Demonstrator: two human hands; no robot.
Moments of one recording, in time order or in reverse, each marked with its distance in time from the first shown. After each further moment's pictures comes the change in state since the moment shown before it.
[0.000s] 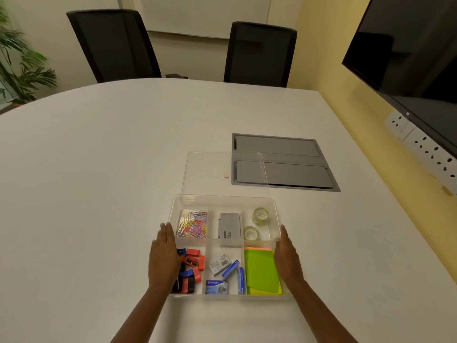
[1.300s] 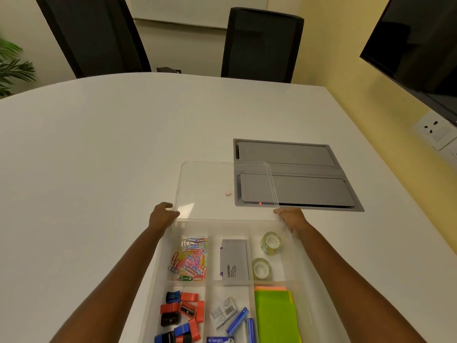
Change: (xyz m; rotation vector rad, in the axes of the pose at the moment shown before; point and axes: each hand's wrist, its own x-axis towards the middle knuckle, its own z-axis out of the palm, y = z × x) left_hand 0.212 0.028 -0.005 -0.571 -0.210 -0.374; right_hand 0.197 -0.056 -0.004 0.322 -0.152 0.403
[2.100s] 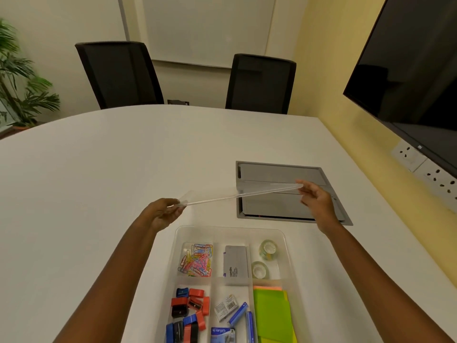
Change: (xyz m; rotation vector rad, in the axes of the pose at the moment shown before) left_hand -0.078 0.055 -0.067 -0.911 -0.225 -0.198; right_hand -0.077 -0.043 -0.080 0.260 0.090 -0.638
